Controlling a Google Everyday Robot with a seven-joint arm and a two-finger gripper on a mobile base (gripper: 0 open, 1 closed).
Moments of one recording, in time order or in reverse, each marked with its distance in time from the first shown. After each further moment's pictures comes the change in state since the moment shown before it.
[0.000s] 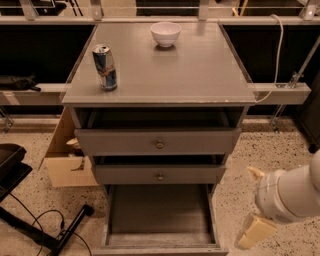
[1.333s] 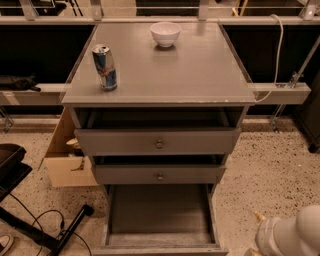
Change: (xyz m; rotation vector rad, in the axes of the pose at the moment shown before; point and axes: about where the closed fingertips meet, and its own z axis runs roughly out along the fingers) arm 0.111 0.046 0.125 -0.066 0.008 0.207
